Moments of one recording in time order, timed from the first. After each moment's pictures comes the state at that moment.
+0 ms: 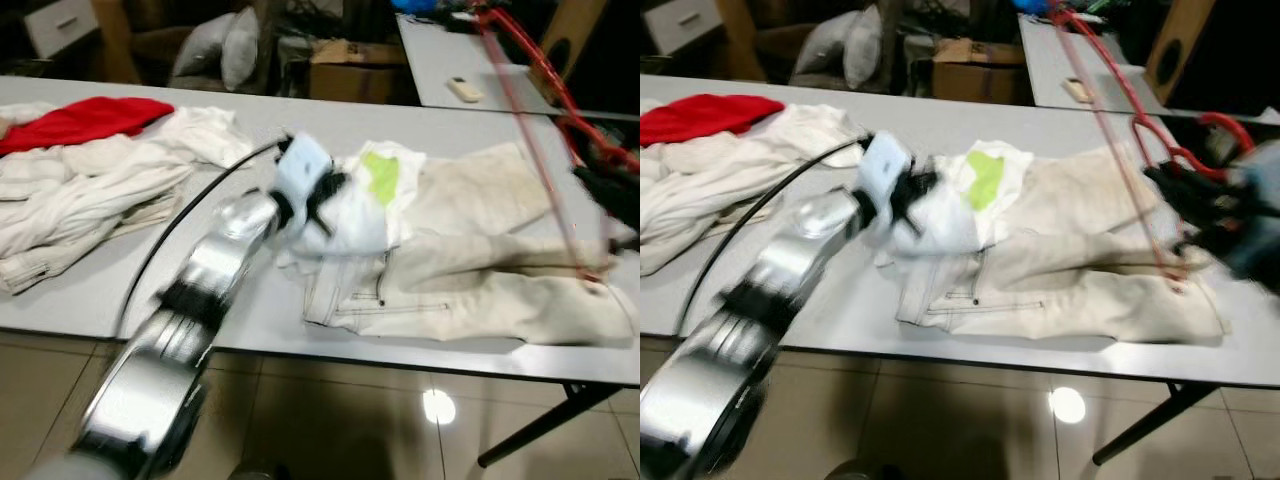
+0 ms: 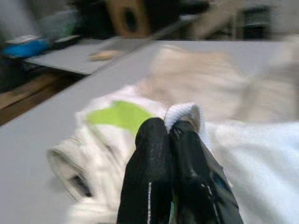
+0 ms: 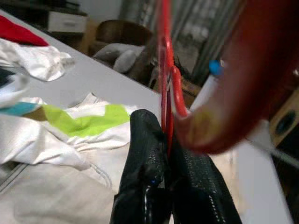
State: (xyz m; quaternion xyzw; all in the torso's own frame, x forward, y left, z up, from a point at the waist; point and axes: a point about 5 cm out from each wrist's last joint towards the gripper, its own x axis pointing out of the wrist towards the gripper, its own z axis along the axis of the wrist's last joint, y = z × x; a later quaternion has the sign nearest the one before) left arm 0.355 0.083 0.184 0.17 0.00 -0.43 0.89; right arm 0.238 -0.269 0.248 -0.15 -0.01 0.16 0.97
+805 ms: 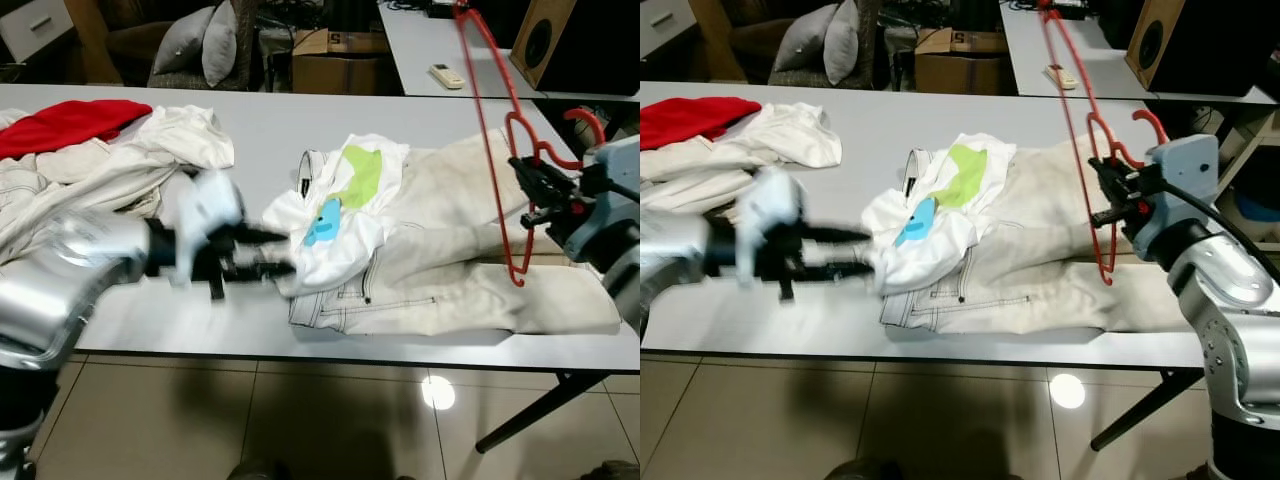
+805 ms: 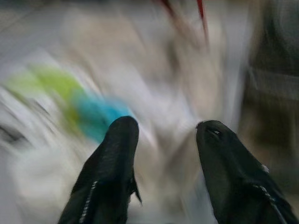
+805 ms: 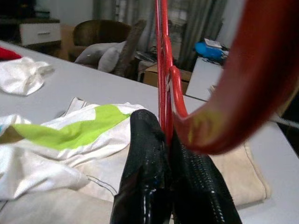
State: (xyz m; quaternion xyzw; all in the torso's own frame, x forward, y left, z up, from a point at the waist) left arm 0.274 0.167 0.239 0.13 0.06 -0.54 0.83; right arm 0.273 -0.228 0.229 -0.08 -0.01 0.12 0.99
